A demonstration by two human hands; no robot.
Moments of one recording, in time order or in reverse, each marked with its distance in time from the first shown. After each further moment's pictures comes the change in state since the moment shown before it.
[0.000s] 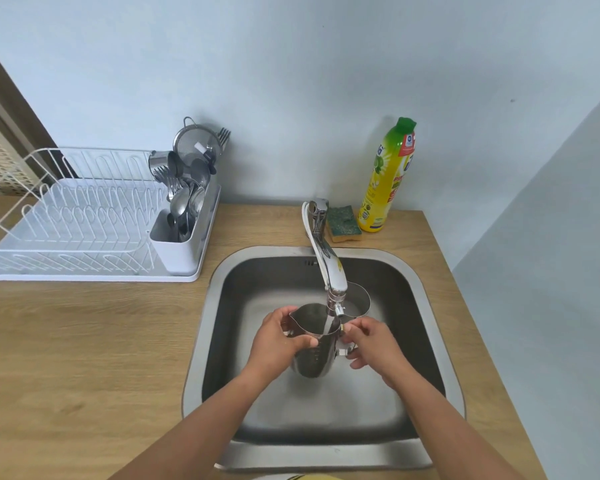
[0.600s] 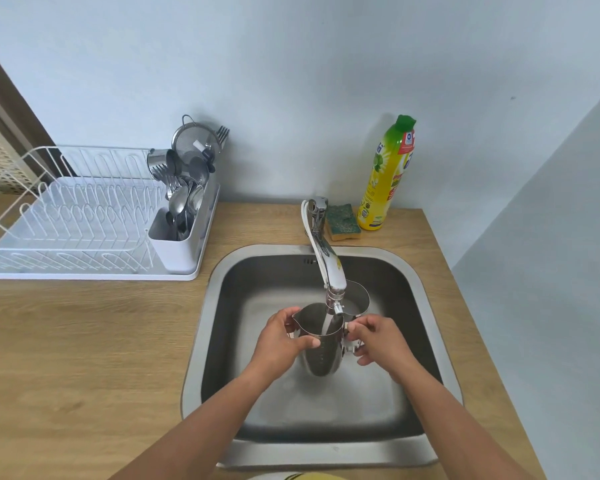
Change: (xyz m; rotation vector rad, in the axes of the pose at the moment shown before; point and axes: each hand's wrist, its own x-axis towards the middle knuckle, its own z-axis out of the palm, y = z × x) left_hand 0.001 -0.001 0.005 -0.041 -0.065 -0.044; right_hand -0.002 -0.003 -0.014 -0.057 0.023 -0.021
